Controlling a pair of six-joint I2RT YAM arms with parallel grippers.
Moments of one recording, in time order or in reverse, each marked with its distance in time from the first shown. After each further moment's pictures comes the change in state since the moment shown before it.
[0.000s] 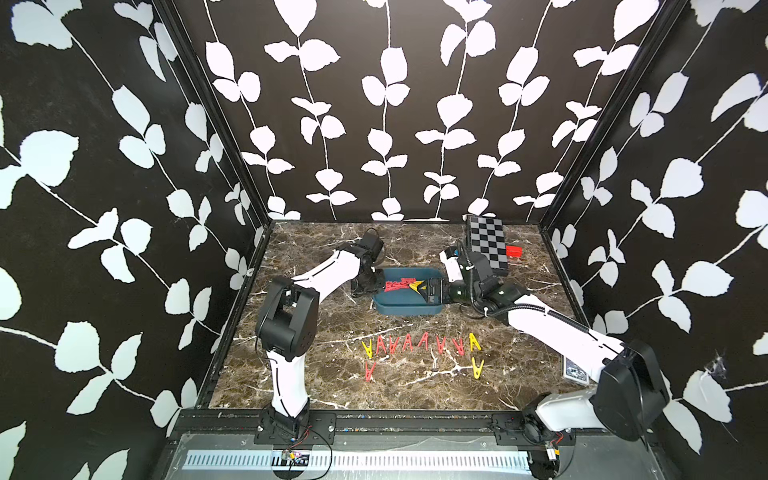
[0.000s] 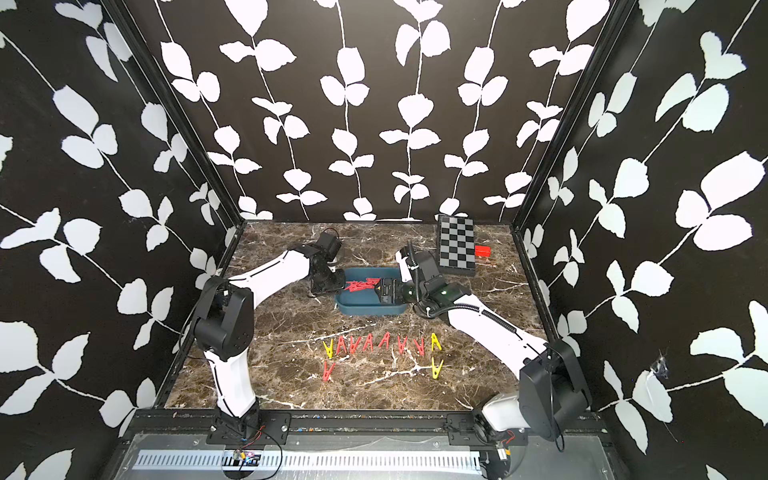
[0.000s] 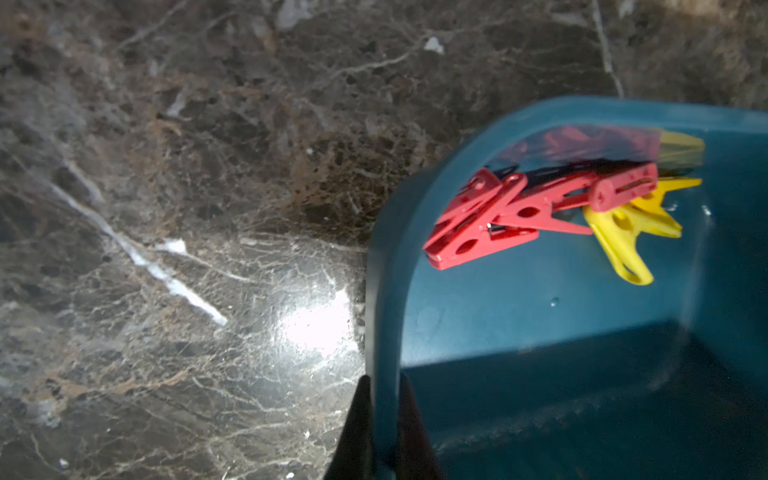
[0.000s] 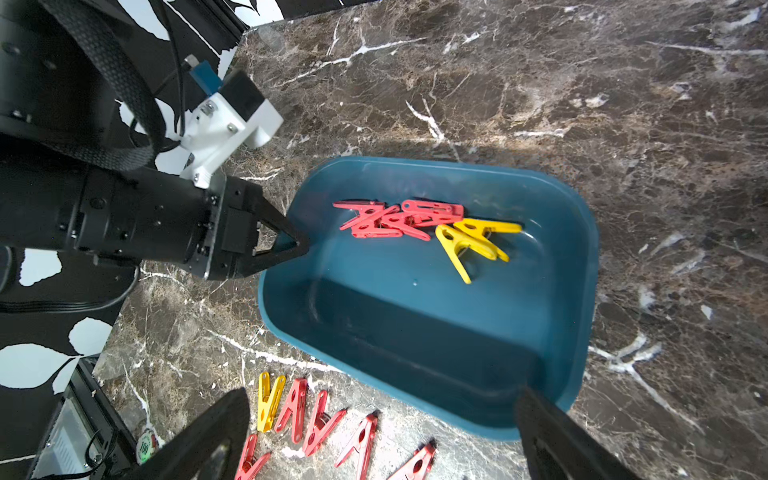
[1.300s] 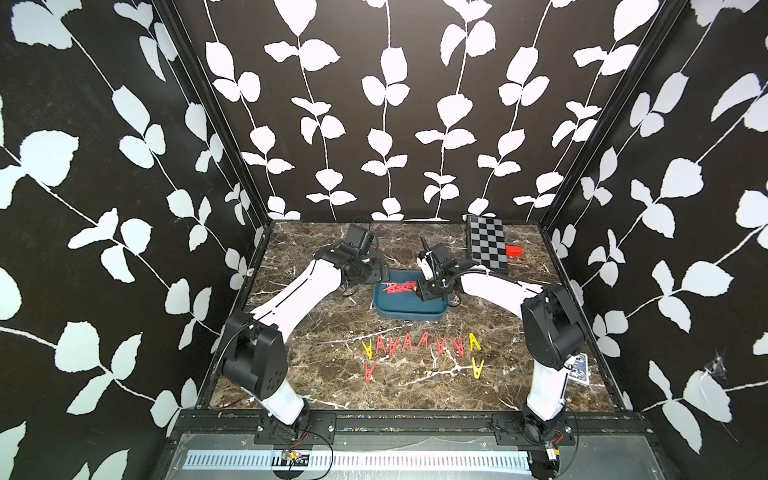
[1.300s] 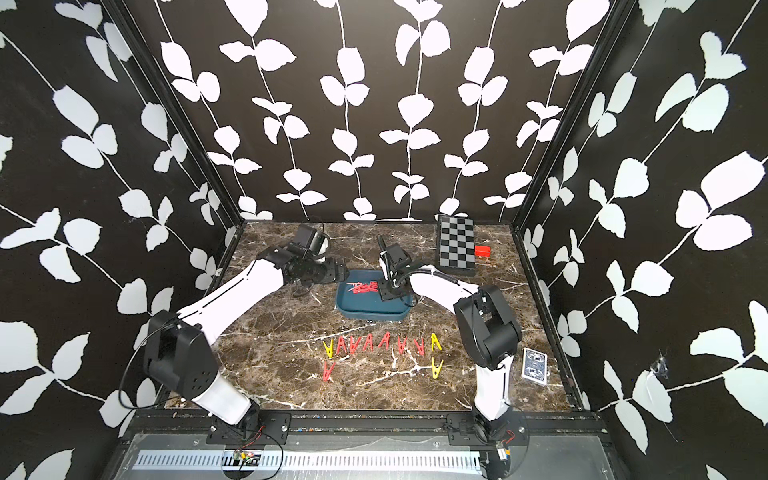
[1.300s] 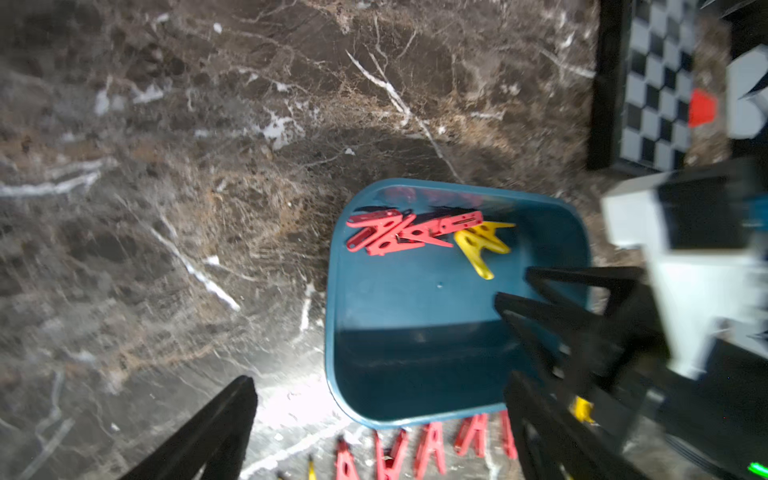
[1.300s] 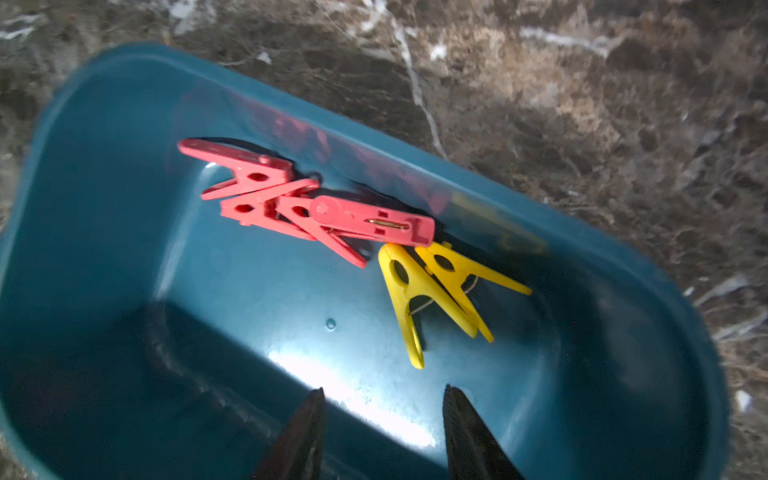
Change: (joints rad) left arm -0.010 -0.334 -0.113 0.097 -0.002 -0.023; right arm -0.002 0.520 0.361 -0.230 0.104 -0.211
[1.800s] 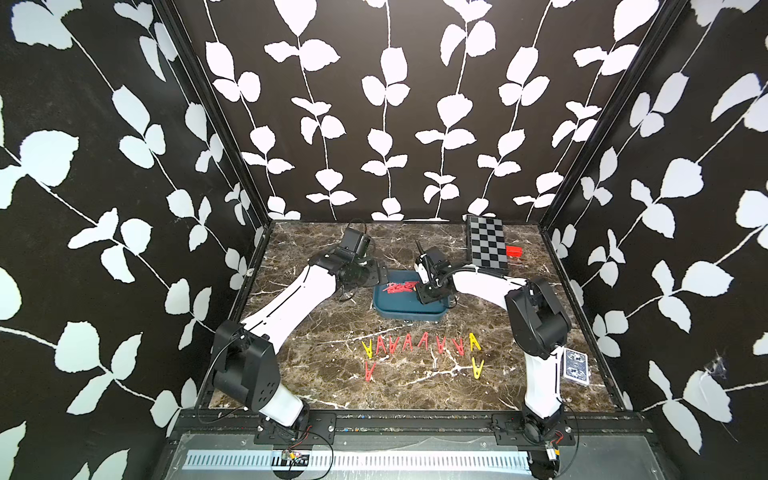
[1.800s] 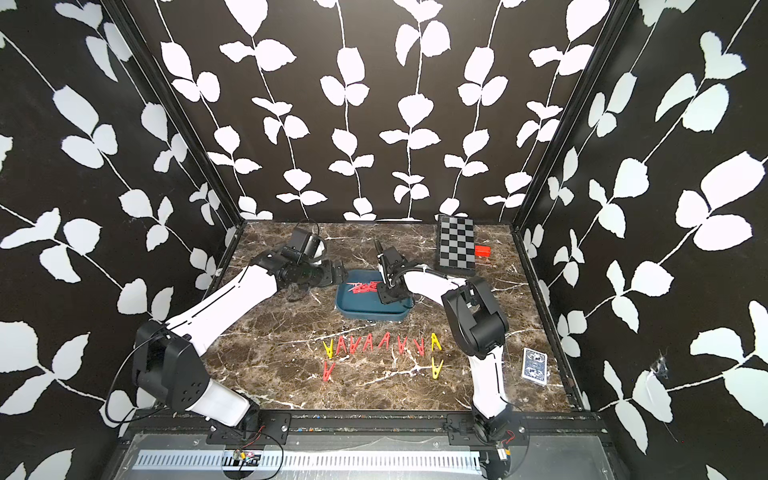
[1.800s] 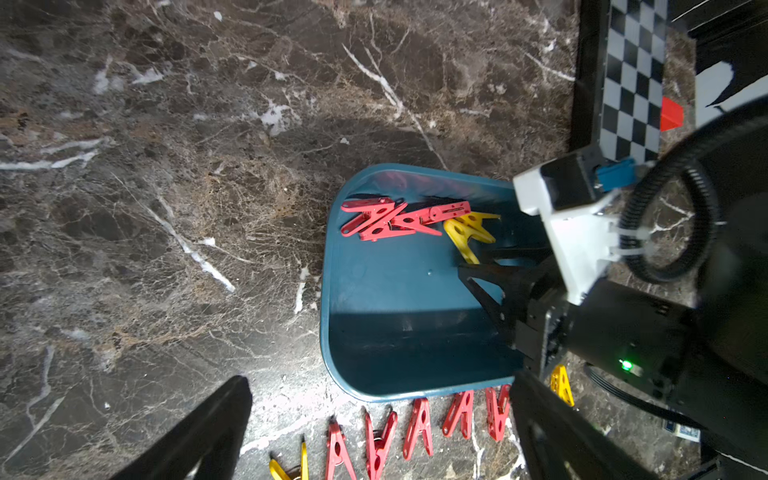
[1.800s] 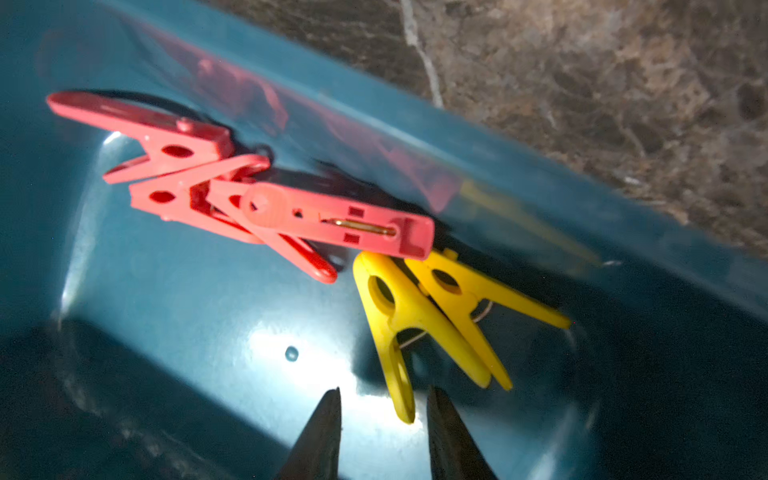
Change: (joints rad) left arm 0.000 -0.059 -0.042 0.010 0.013 -0.022; right arm -0.004 0.109 0.051 -0.016 -0.002 -0.022
